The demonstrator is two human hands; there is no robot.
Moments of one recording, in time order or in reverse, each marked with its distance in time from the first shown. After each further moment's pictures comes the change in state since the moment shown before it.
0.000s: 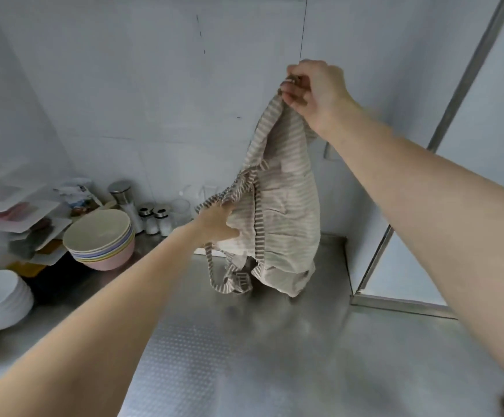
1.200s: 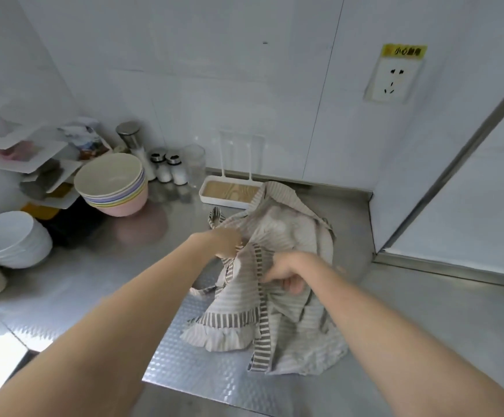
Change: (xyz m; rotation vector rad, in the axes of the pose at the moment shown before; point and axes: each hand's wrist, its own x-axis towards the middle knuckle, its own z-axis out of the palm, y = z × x) left_hand -0.018 -0.051 0.110 0.259 -0.496 0.001; right_hand -0.131 0.282 -0.065 -1.467 -0.833 0.981
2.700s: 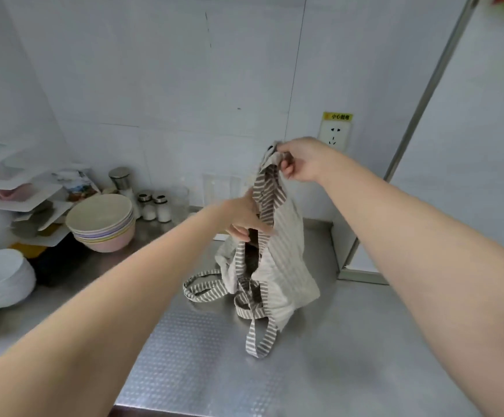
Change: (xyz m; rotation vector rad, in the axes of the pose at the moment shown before) left_hand -0.095 0.056 -0.094 -0.855 0.179 0.152; right_hand -0.184 -0.032 -0.137 1.258 0.557 -0.449
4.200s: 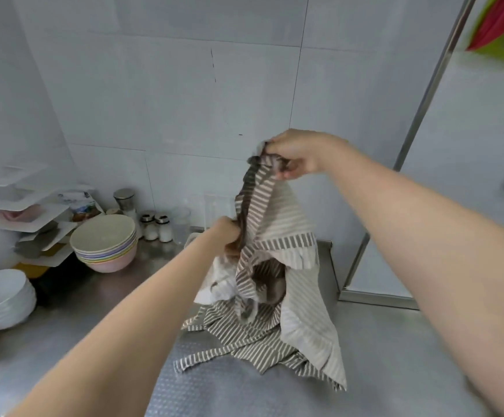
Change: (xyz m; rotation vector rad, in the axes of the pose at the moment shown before) left_hand 0.023 -0.029 -0.011 -0.221 0.315 -0.081; right_hand -0.033 -0.058 0.013 -0.730 -0.090 -0.151
